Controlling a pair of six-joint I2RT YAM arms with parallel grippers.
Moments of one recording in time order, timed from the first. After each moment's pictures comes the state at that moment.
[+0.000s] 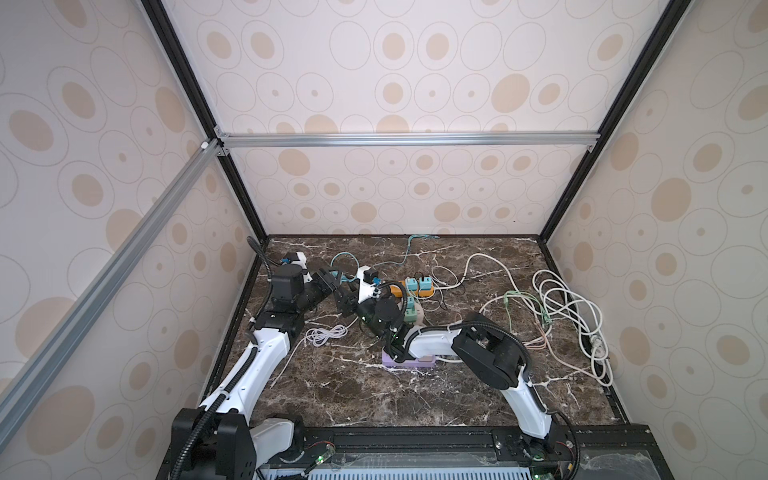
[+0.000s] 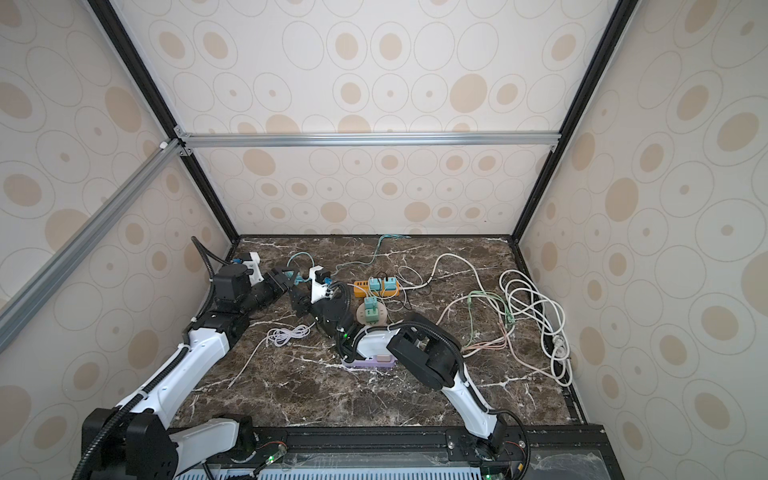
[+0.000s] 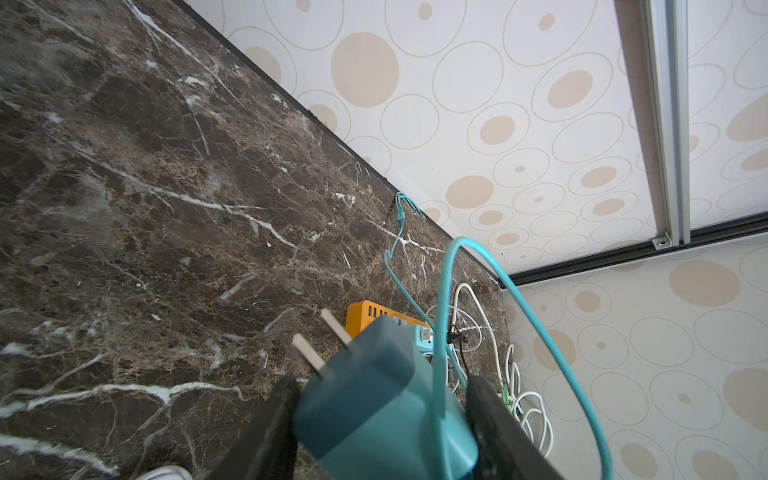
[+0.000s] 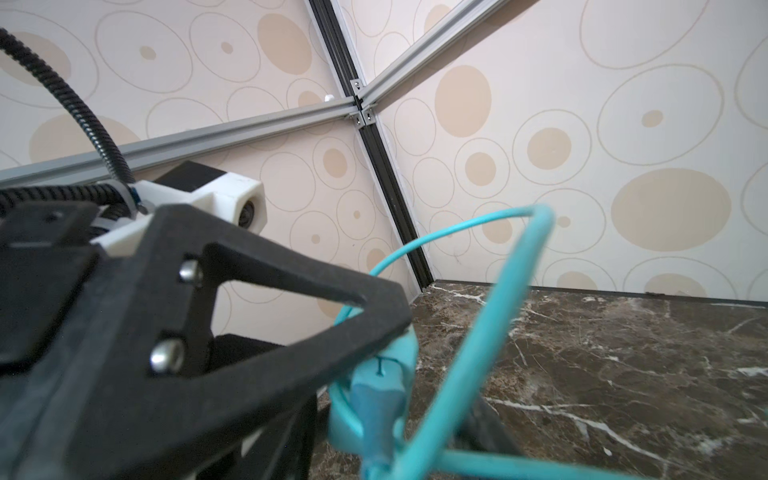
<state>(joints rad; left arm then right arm) -0.10 1.17 0.80 -0.04 0.28 -0.83 1.01 2.20 1.35 1.09 0.24 0.35</state>
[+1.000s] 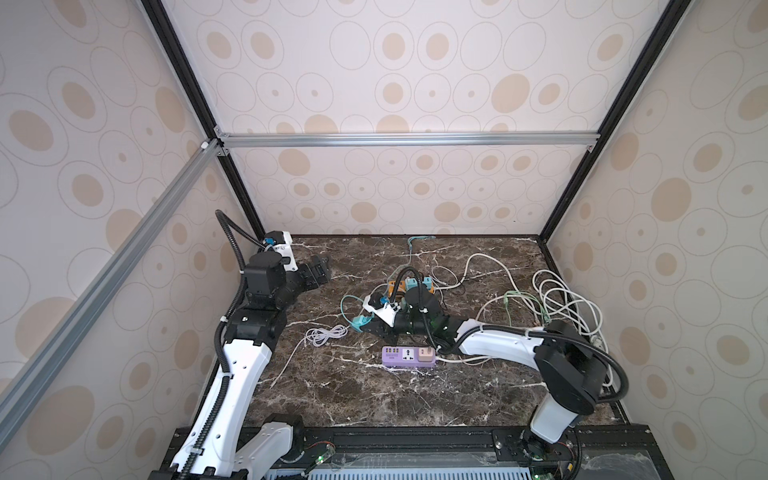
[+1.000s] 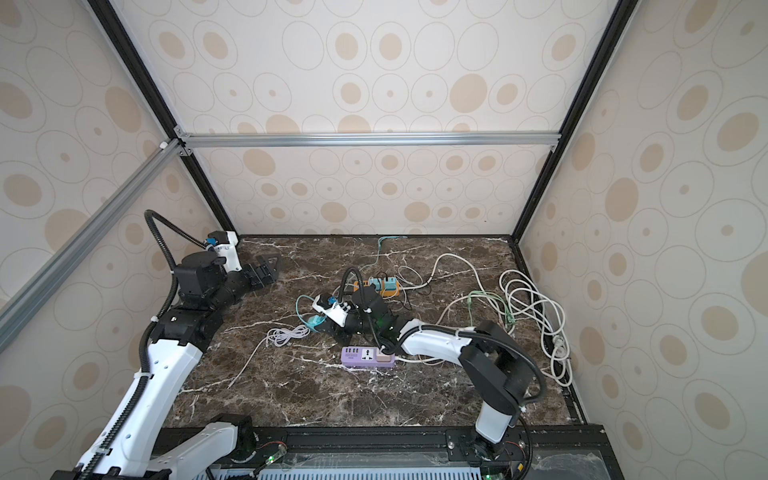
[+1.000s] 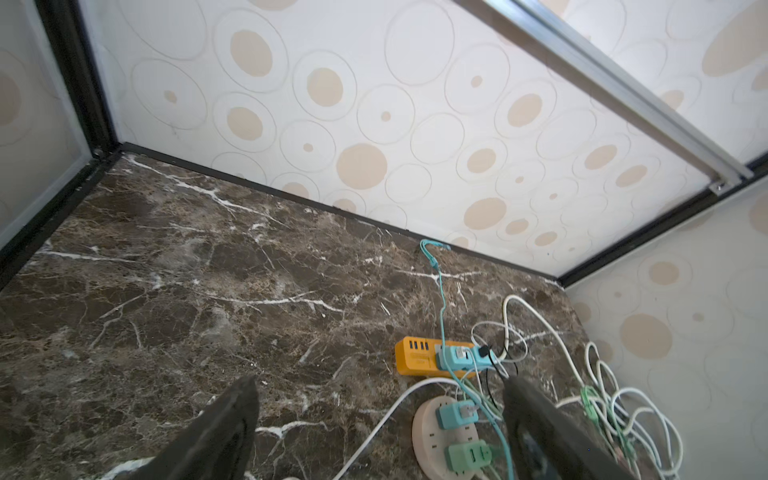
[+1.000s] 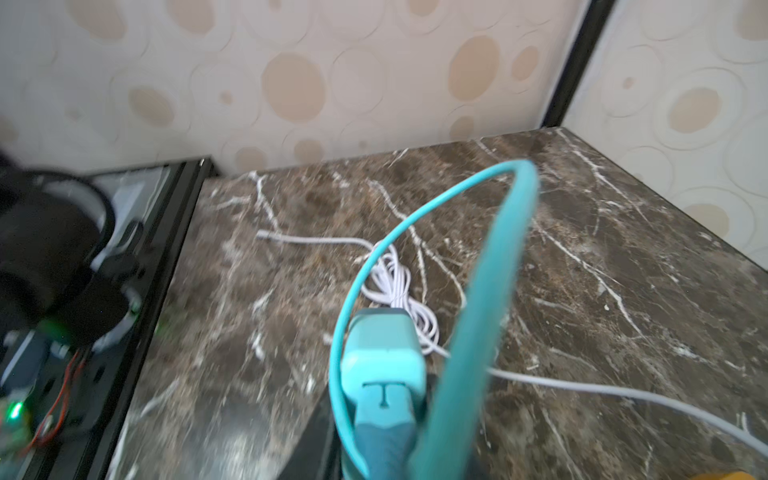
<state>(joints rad) -0.10 1.03 1.06 -0.41 0.17 -0.40 0.89 1.67 1.02 0.22 -0.44 -0.24</state>
